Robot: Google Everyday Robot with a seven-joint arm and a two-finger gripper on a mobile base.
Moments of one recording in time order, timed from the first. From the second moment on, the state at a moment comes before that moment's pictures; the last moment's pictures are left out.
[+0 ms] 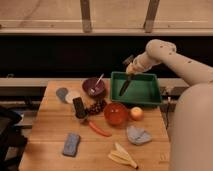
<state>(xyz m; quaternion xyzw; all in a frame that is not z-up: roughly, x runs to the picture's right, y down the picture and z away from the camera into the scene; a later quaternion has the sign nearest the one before) 0.175 -0.100 0.848 -0.22 -0.03 0.71 0.66</state>
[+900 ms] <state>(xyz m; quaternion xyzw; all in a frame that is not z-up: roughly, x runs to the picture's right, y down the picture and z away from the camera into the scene) 0.154 -0.074 0.869 -0.22 -0.07 0.73 0.65</state>
